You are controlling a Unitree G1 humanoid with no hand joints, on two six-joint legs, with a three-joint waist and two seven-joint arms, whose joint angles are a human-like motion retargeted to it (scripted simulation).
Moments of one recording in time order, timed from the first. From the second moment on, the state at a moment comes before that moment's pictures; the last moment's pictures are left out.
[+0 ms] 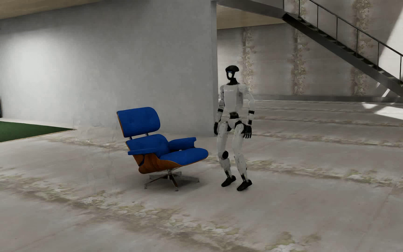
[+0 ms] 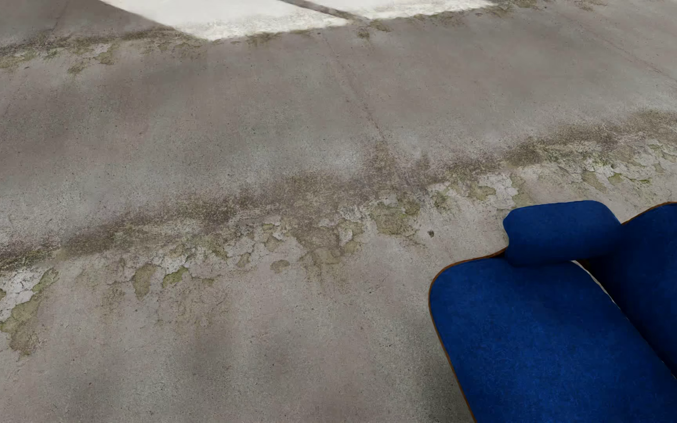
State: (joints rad) body -0.21 -0.26 -0.02 -0.05 -0.05 -0.03 0.00 0.00 -0.04 0.50 0.57 0.29 0.20 -0.16 -0.13 0.46 -0.37 0.00 0.00 -0.55 0.51 0.83 0.87 0.00 0.00 0.00 0.00 0.00 0.00
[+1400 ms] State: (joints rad) body 0.08 -0.65 -0.23 -0.04 -0.08 0.02 0.00 0.00 0.00 0.52 0.61 0.23 0.27 -0.38 0.01 0.42 -0.39 0.00 0.00 -0.63 0.52 0.83 0.96 0.00 0.00 0.00 0.00 0.00 0.00
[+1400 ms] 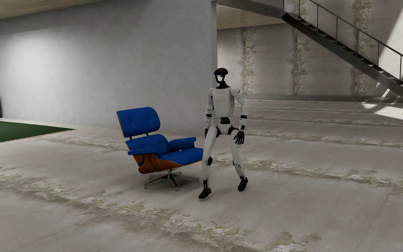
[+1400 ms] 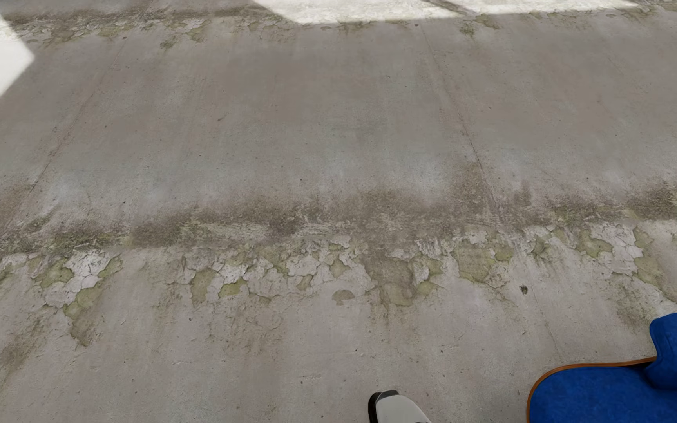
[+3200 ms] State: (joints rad) body 0.13 -0.49 -0.21 0.04 -0.05 0.12 0.00 0.00 -0.05 0.56 0.56 0.23 0.25 -0.04 0.01 0.42 -0.42 0.00 0.00 -0.43 0.46 0.82 1.08 0.00 0.00 0.00 0.00 0.00 0.00
